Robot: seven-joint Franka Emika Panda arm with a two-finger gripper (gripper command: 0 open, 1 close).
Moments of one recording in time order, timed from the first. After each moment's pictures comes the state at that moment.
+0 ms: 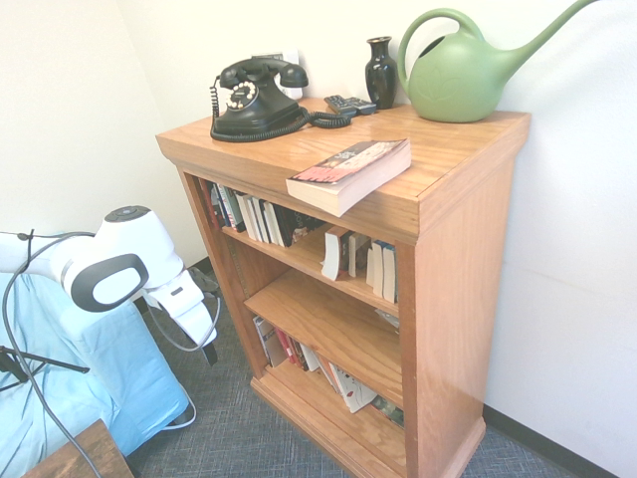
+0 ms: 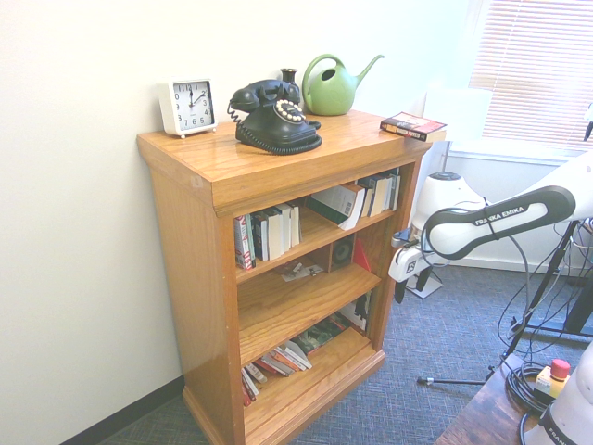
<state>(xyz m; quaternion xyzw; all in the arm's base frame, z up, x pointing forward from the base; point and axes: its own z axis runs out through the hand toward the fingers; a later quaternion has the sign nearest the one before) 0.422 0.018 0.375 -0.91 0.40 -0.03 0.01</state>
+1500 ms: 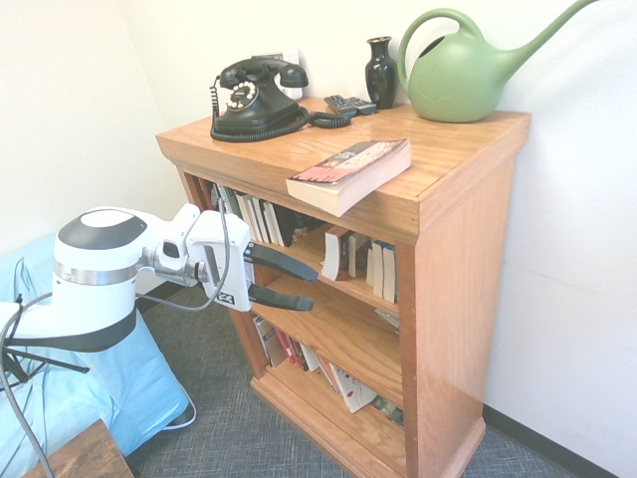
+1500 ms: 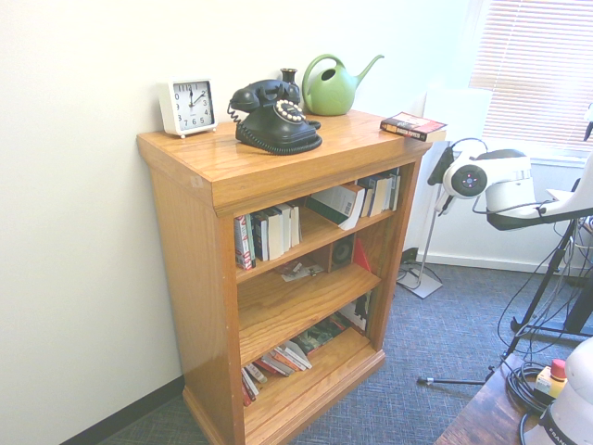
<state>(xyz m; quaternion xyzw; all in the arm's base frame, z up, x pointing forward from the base) 0.449 -0.129 0.504 -0.77 0.20 -0.44 -0.41</state>
